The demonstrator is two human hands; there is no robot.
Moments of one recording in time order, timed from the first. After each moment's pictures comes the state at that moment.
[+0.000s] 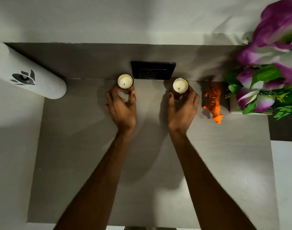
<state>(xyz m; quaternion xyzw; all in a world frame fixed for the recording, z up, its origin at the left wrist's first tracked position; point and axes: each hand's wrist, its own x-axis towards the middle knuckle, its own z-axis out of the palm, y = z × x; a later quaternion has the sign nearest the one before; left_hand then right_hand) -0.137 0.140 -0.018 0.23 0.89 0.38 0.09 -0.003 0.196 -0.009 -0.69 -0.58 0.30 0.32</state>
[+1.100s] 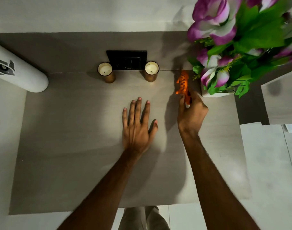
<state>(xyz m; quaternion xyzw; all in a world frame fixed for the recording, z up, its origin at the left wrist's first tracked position) -0.025 0.065 -0.048 0.58 0.81 0.09 0.06 0.103 0.179 0.024 -0.68 -0.64 0.19 0.30</state>
